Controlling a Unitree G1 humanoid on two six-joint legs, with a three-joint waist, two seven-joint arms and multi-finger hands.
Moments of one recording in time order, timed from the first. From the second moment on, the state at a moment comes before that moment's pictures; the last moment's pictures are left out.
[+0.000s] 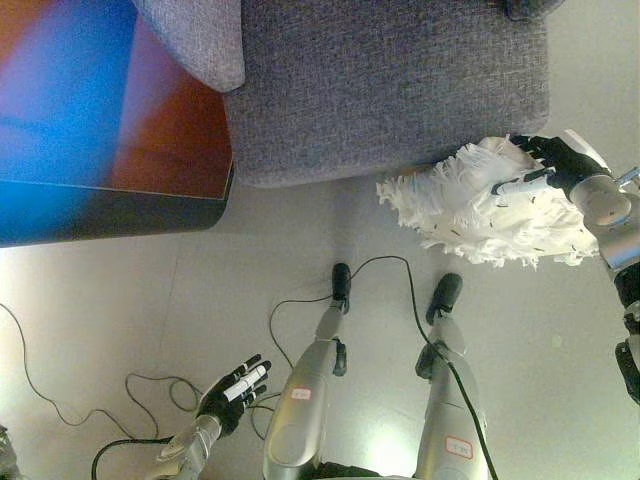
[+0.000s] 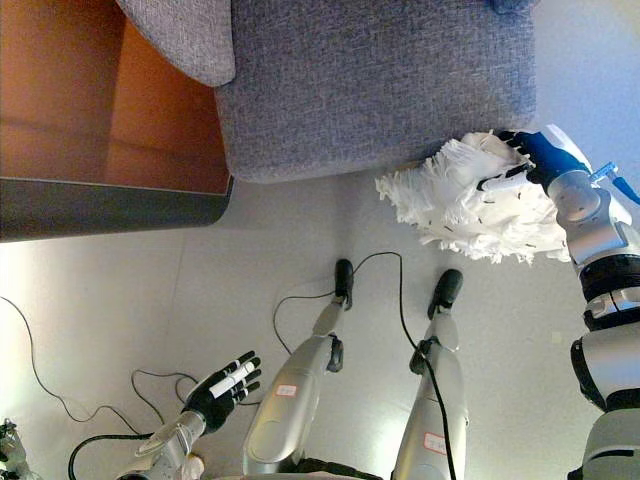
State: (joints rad) left arm -0.02 0.32 -0.16 0.98 -0.68 -0.13 -0.34; right arm -0.96 -0.95 0.43 0.93 0.03 -0.03 0.14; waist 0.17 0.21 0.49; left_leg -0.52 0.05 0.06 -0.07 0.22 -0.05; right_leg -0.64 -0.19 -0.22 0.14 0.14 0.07
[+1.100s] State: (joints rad) left arm 0.02 0.34 -0.12 0.94 -0.67 -0.08 -0.31; right arm -0.86 -0.96 0.47 0.85 0.07 -0.01 0.41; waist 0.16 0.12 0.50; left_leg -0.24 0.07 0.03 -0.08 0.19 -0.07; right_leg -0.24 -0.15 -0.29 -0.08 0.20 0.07
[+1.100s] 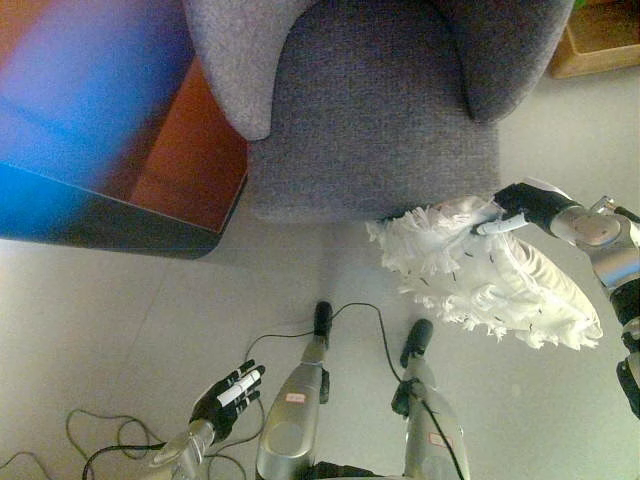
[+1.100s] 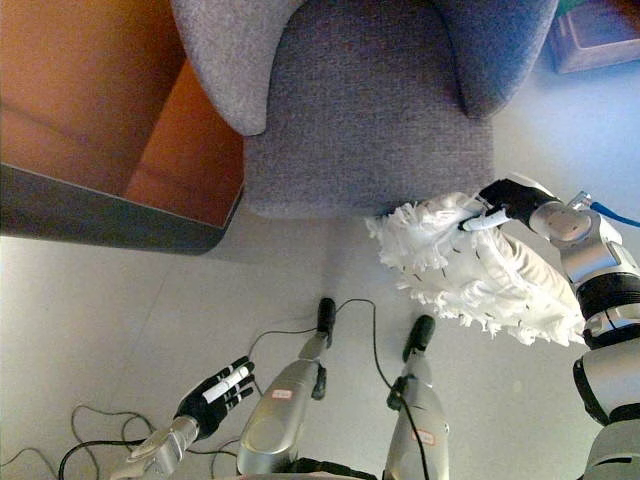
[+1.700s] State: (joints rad) left arm 0.08 0.33 0.00 1.18 -0.51 -0.08 -0.27; right arm -0.82 -0.98 0.46 0.70 0.20 -0.02 0.70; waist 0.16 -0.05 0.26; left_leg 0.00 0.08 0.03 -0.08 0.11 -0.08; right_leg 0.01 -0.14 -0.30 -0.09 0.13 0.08
